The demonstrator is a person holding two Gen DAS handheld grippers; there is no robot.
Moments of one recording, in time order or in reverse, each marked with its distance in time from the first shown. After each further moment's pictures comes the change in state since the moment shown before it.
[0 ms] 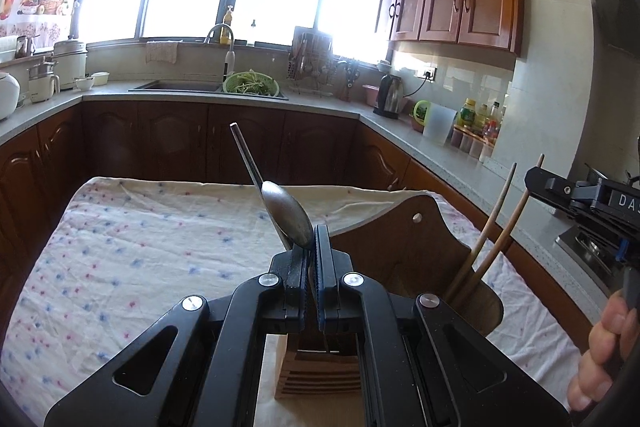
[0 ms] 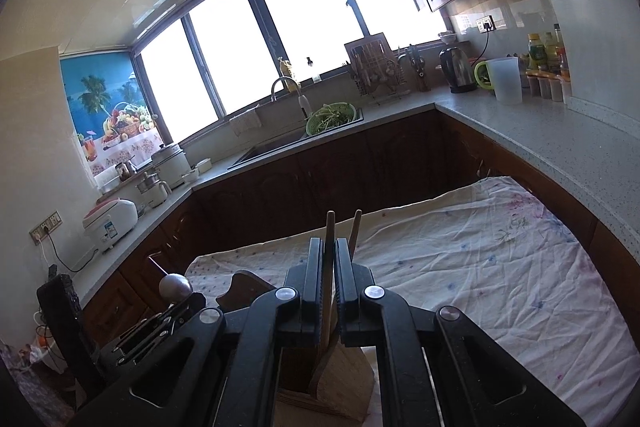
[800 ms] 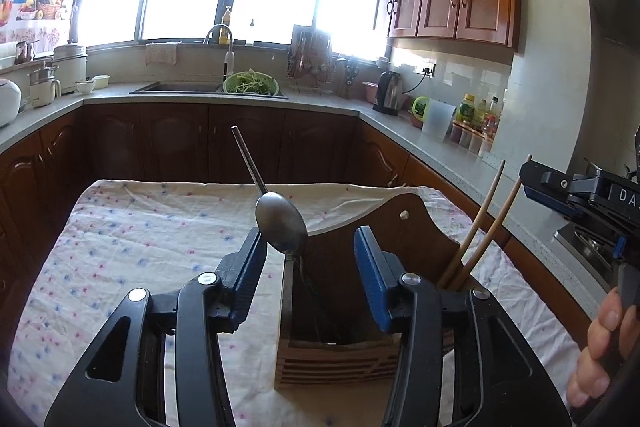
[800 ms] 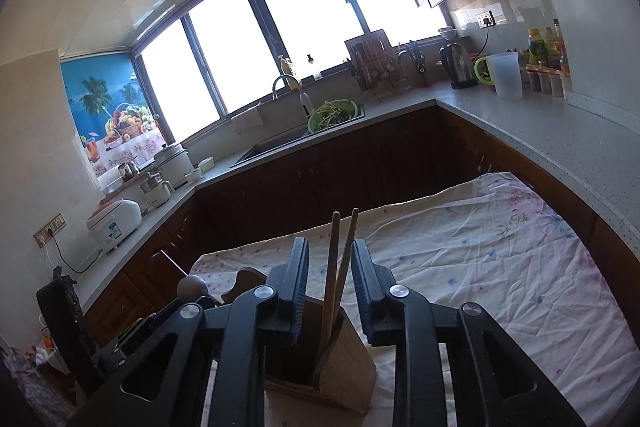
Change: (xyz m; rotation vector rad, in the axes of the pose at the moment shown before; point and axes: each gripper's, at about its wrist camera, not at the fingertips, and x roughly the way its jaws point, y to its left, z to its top) left arm -0.015 -0.008 0.006 0.008 0.000 0.010; right arm -0.007 -0.002 0.000 0.017 0.009 0.011
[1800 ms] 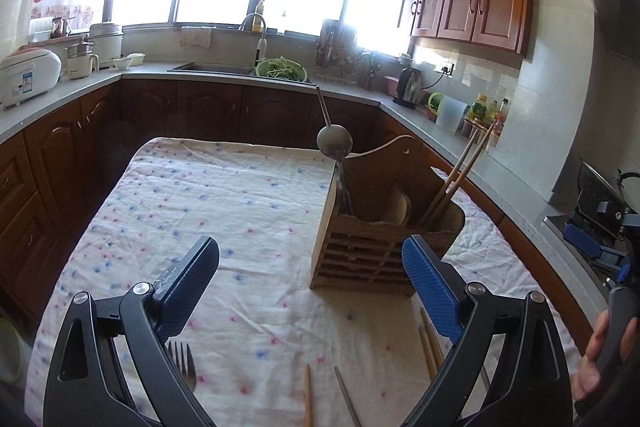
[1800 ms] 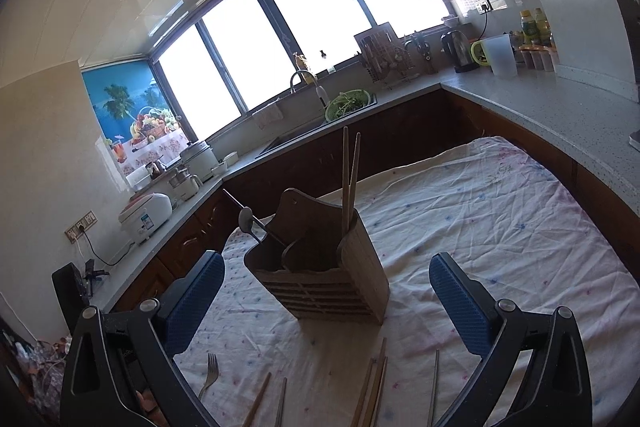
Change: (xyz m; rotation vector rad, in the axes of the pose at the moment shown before) left arm -0.113 0.028 -0.051 -0.073 0.045 0.071; right arm -0.095 -0.006 -0.059 0.051 0.022 0.079
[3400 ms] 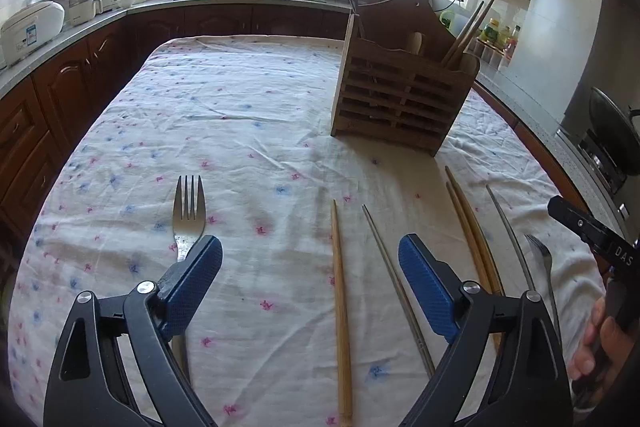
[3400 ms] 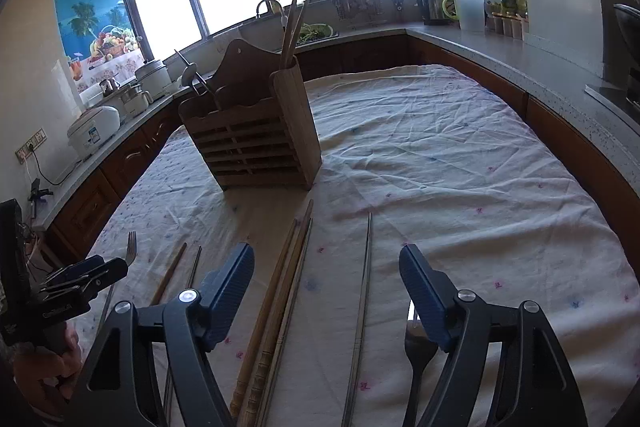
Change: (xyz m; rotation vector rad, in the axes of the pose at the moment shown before) left arm -0.006 0.008 -0.099 0.034 0.283 0.038; right arm -0.004 -0.023 -0.104 -0.128 0.222 -0.214
